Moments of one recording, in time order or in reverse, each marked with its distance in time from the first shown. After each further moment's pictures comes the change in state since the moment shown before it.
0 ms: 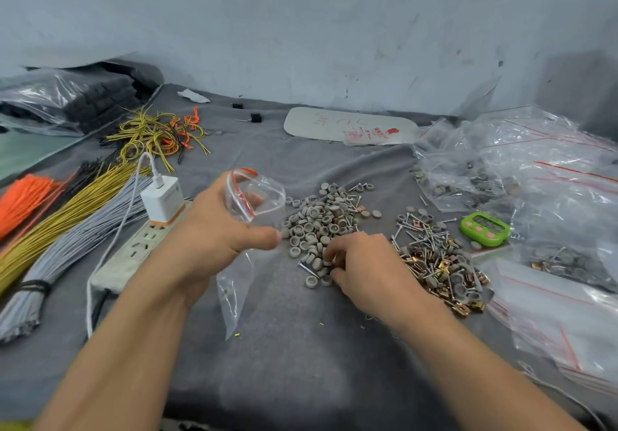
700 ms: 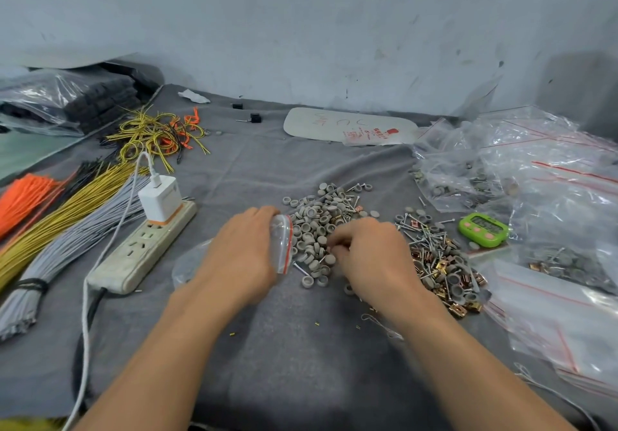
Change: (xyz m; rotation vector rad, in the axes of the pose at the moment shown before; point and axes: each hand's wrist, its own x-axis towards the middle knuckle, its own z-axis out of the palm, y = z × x) left_hand 0.009 -0.029 0.035 1.031 -0.005 0.194; right_hand 0.005 -0.001 -0.009 0.047 0.174 0.029
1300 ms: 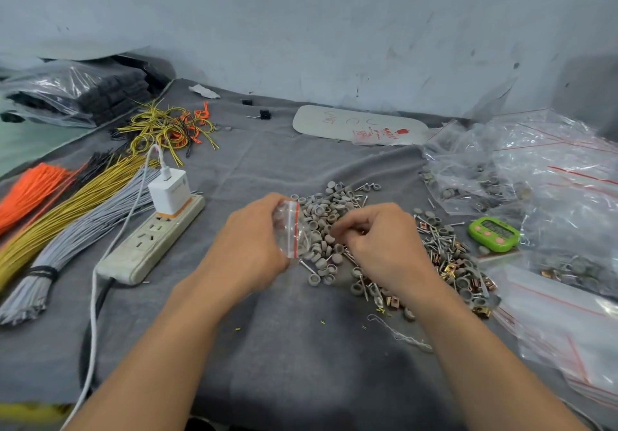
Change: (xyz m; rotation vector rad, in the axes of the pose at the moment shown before) left_hand -0.004 0.007 -0.015 -0.278 0.031 -0.071; right_hand 0.004 -0.004 -0.013 0.333 0.035 -0.019
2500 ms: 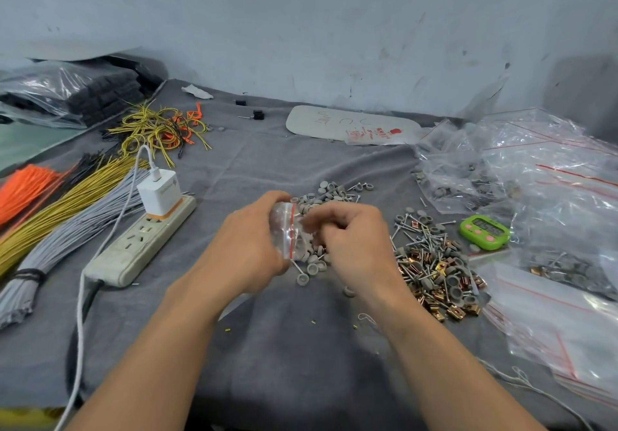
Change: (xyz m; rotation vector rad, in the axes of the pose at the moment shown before) left_hand 0.001 0.009 0.002 -0.006 -0.071 -0.015; right_hand -0.003 -0.010 0.024 0.349 0.084 -0.031
